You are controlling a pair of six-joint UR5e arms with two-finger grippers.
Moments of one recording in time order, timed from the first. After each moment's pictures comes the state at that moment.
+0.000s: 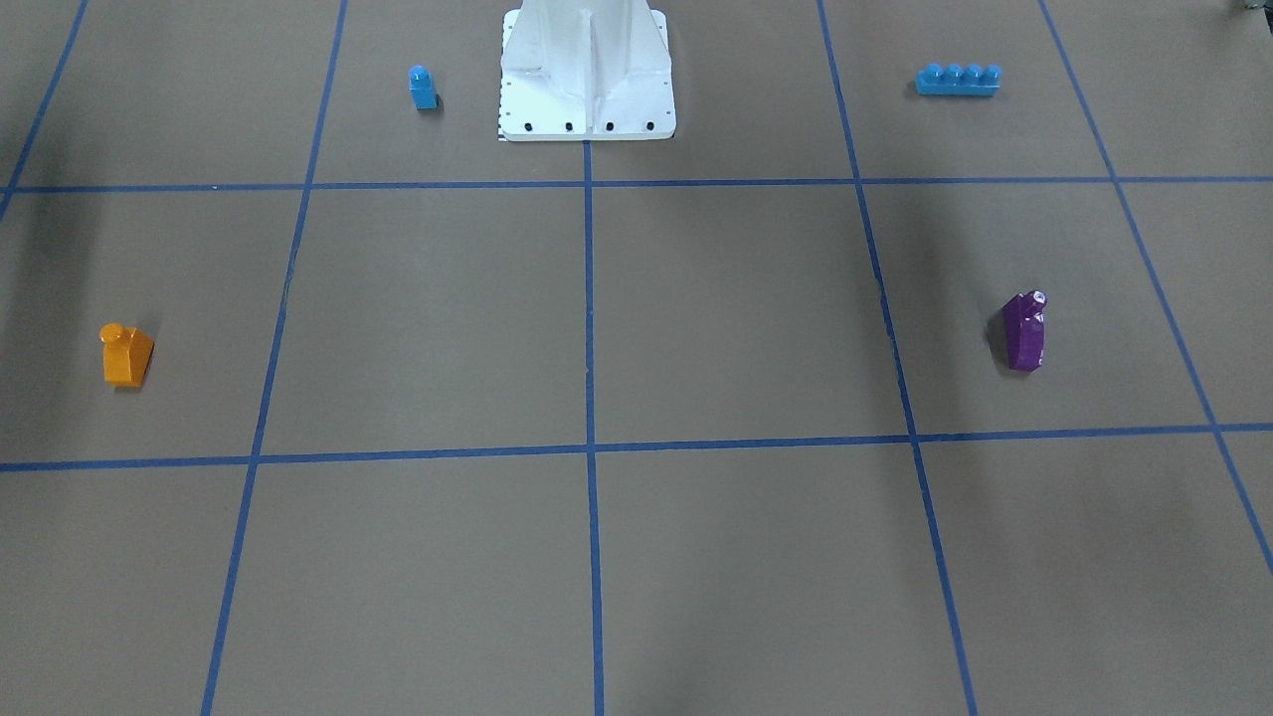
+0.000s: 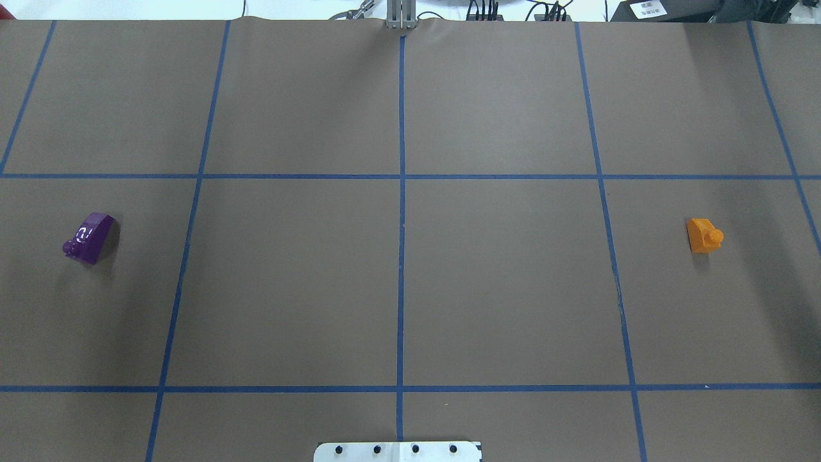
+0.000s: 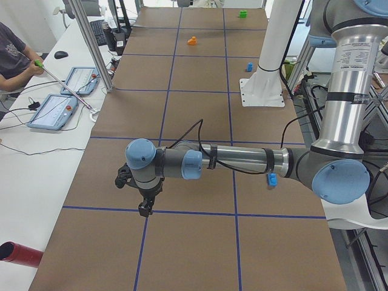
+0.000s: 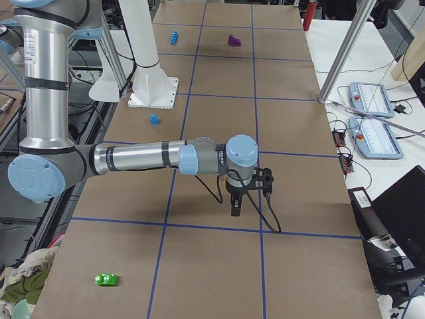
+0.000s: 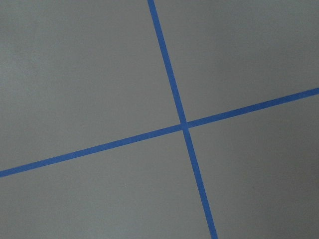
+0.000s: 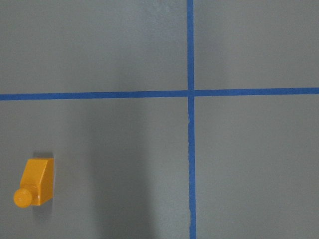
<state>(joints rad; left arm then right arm) -1.58 -1.65 -1.54 -1.56 -2.33 0.24 1.54 -1.64 1.76 -1.62 2.37 0.11</state>
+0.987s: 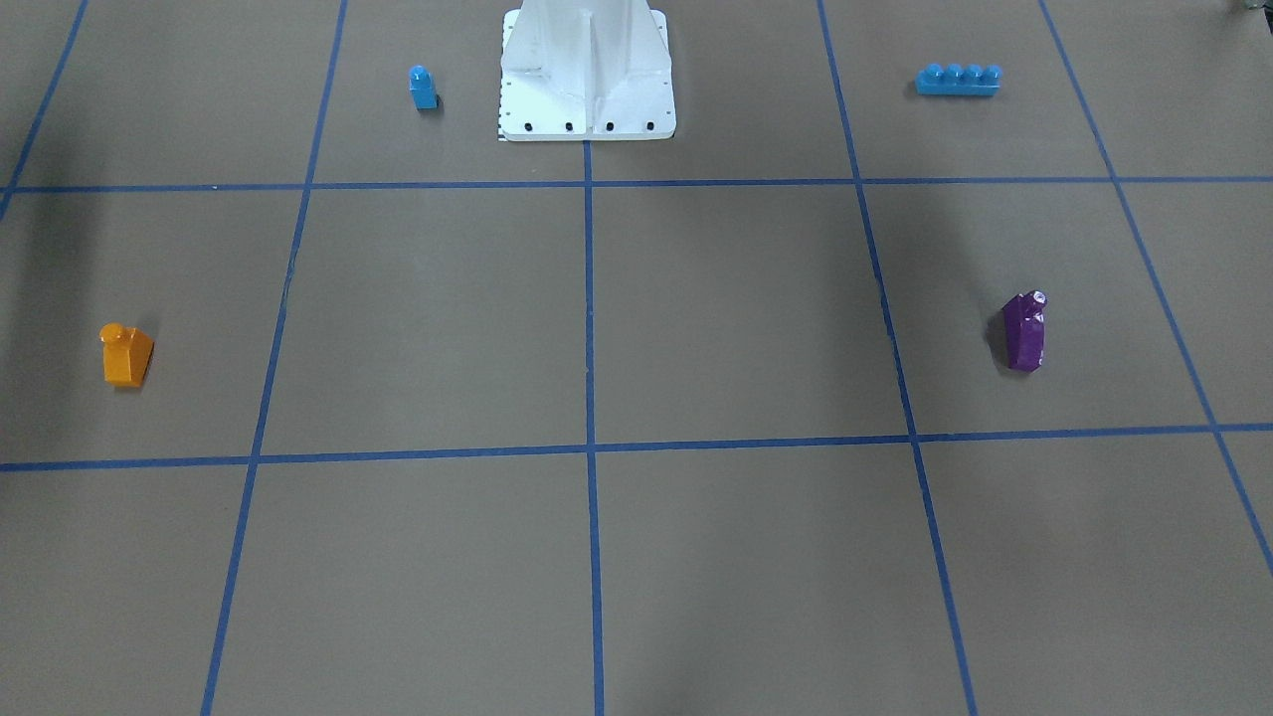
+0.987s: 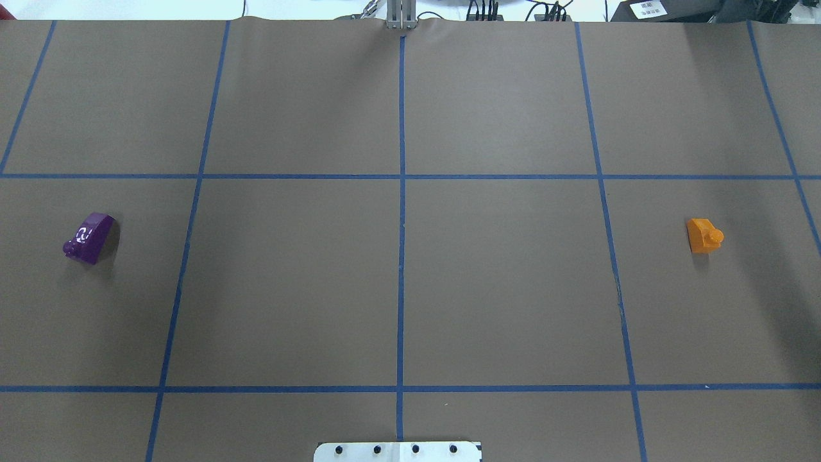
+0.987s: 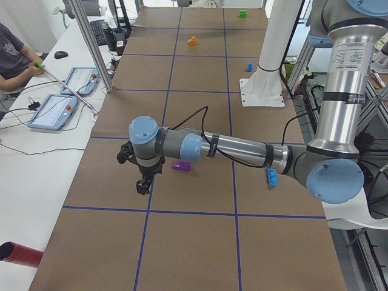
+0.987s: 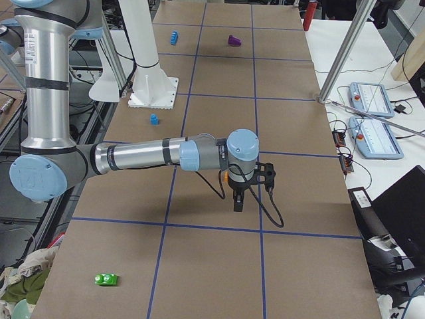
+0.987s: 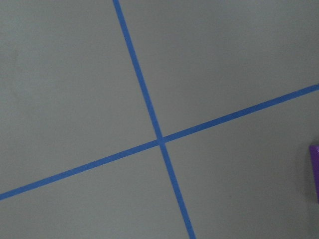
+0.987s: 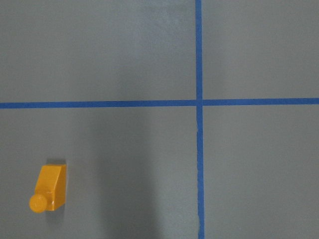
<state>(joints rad) -1.49 -1.66 -1.69 -1.57 -2.34 0.19 1.54 -1.62 1.79 -1.62 2.37 0.14</state>
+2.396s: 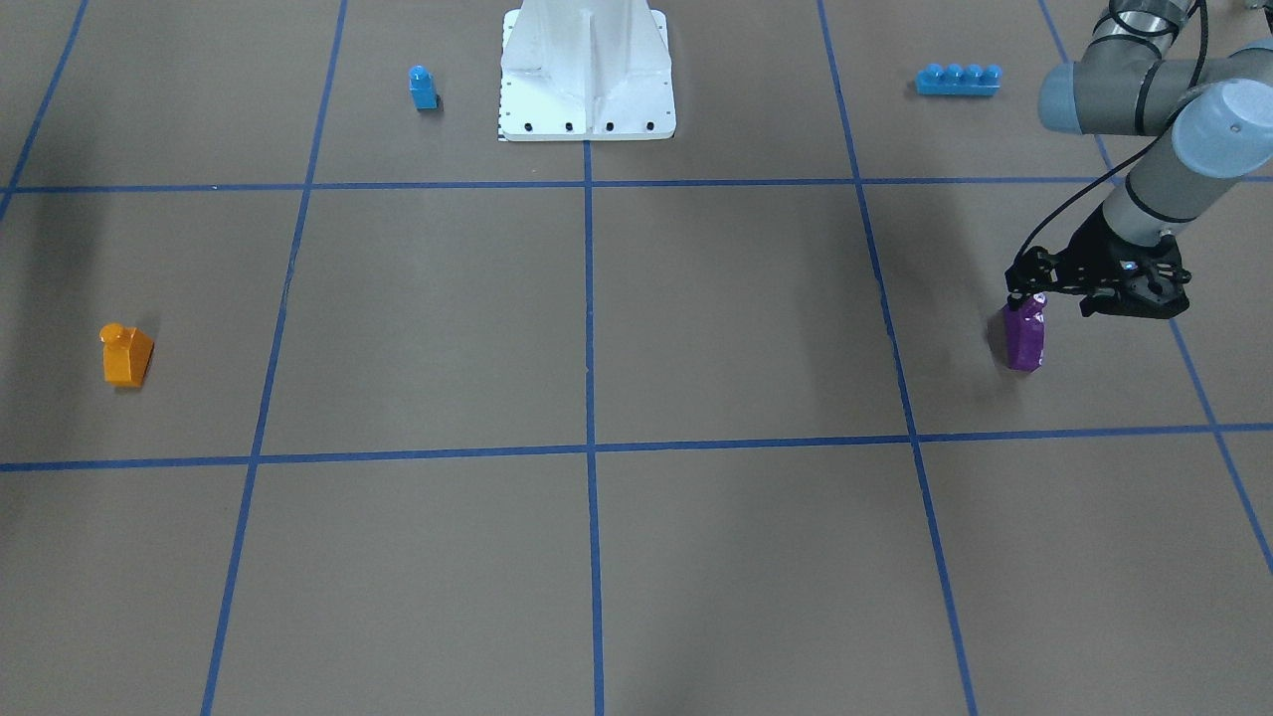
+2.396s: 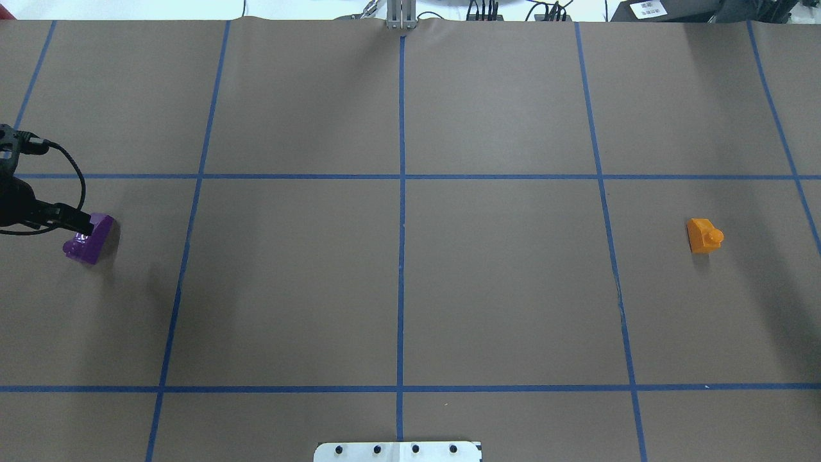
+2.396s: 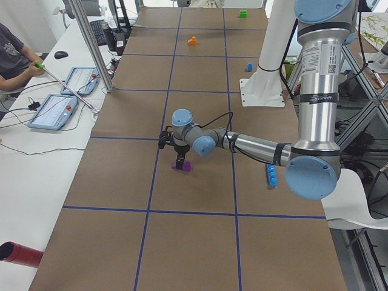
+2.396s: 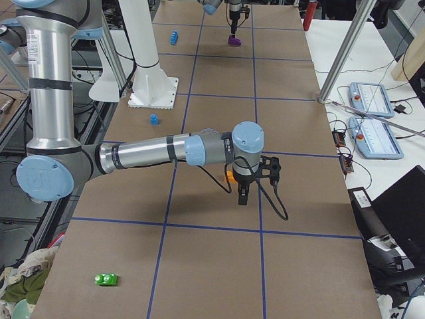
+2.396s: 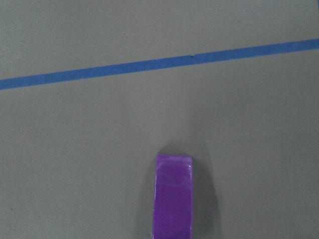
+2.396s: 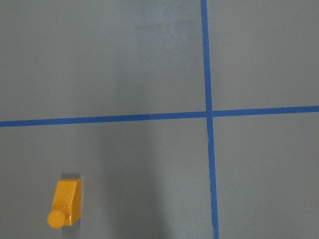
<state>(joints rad) -0.95 -1.56 -1.70 -2.03 -2.12 -0.68 1.53 -1.59 1.79 -1.62 2.38 0.20</state>
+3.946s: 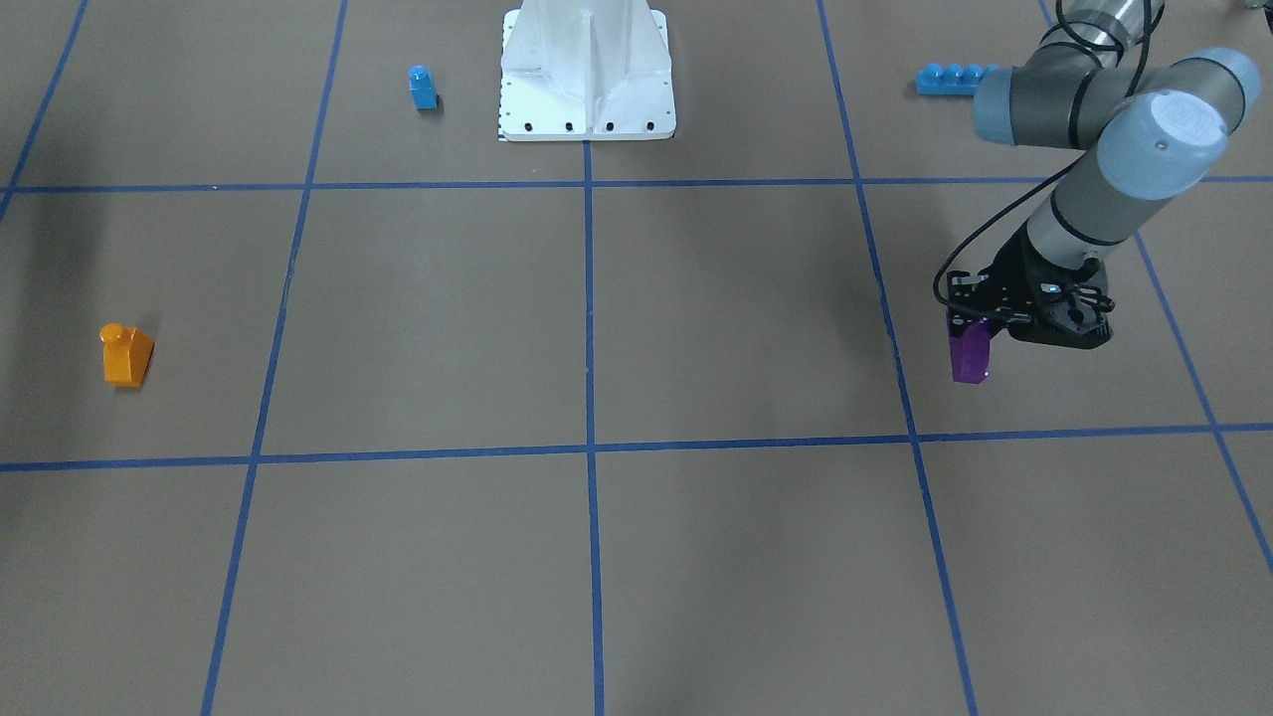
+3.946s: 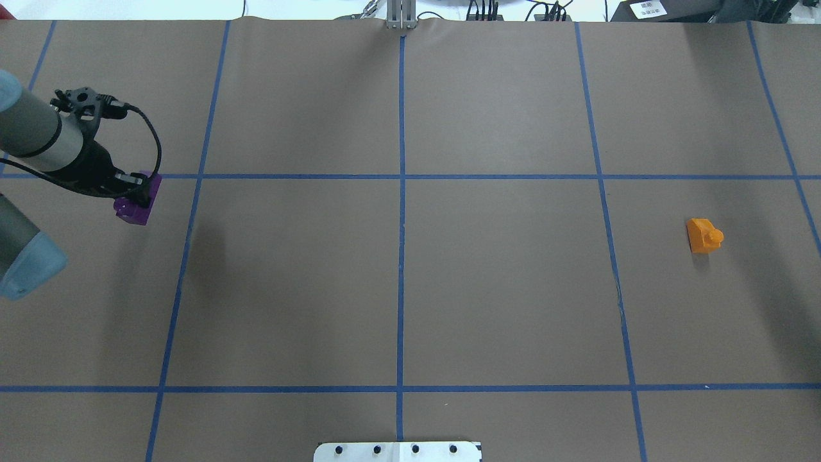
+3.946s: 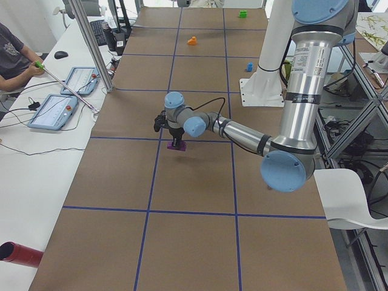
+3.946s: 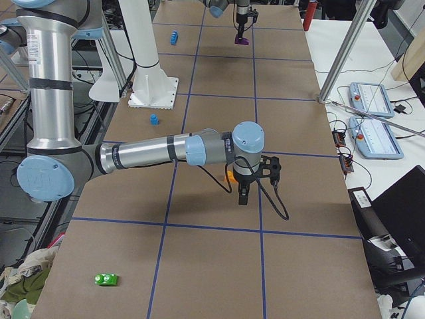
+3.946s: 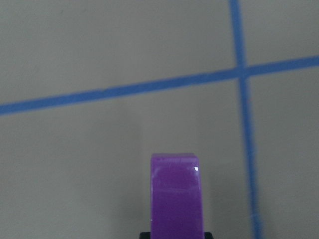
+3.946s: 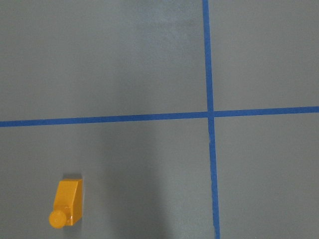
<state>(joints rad) -0.93 -1.83 -1.77 -1.73 -2.16 -0.69 1.53 -1.59 1.79 -1.62 2.38 0.20</state>
